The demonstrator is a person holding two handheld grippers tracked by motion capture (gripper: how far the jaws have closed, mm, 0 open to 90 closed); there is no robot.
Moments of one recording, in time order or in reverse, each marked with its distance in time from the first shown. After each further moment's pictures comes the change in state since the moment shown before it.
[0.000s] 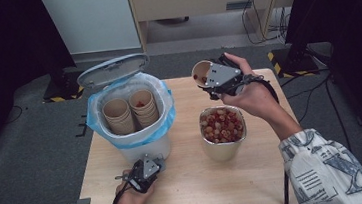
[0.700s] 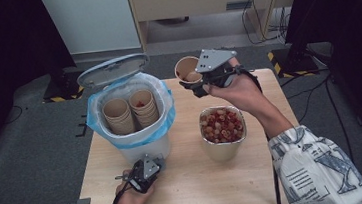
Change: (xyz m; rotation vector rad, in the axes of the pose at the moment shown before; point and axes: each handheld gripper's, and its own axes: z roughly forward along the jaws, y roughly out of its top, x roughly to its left) left arm -0.001 0.000 0.000 0.003 0.004 0.005; right arm -0.007 0.036 0.007 -0.144 0.144 0.271
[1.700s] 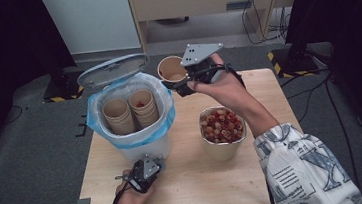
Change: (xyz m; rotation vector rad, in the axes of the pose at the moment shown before) left arm 0.000 0.000 0.000 -0.004 -0.005 -0.006; right arm 0.008 0.027 0.022 -0.071 0.099 0.130
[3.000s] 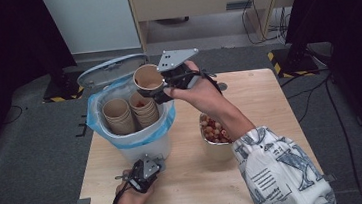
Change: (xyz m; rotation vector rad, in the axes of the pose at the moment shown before) left arm 0.000 0.000 0.000 0.001 0.000 -0.001; right arm 0.028 0.015 0.044 -0.065 0.116 0.067
